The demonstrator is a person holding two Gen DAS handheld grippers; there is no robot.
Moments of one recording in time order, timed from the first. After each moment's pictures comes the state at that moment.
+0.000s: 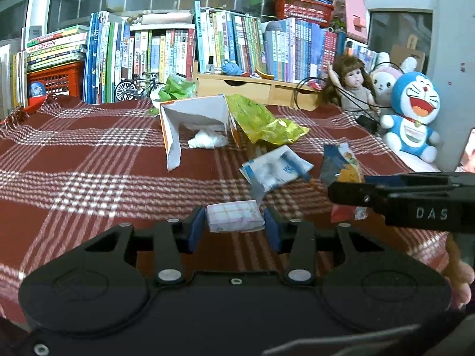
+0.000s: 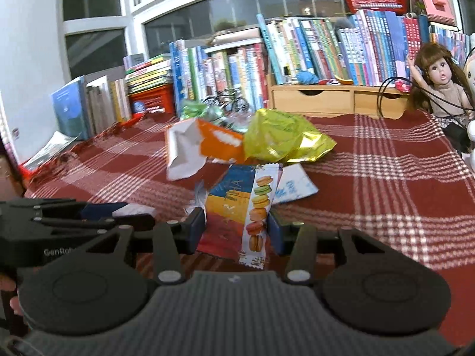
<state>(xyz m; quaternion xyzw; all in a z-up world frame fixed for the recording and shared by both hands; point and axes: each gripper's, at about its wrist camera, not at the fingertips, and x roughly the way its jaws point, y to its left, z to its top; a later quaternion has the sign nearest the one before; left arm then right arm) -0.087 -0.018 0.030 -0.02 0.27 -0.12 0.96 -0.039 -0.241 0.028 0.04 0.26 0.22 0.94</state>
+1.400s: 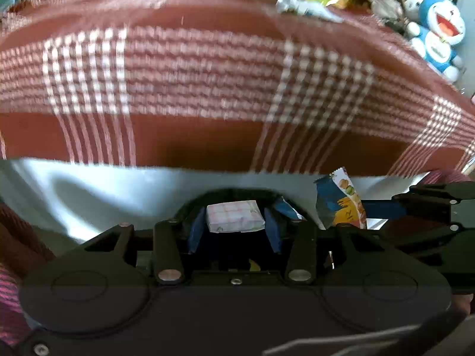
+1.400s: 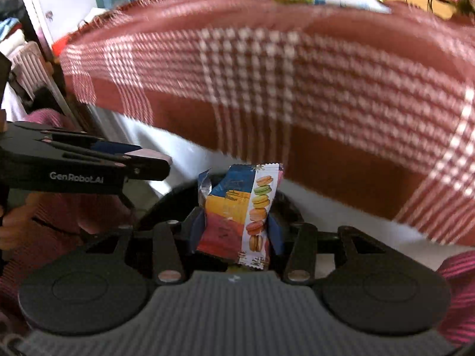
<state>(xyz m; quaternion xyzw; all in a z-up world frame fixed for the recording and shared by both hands) -0.178 0.006 -0.087 -0.04 0.45 -0.06 0.89 -0.137 -0.195 -0.093 -0.03 0.44 0.28 0.85</state>
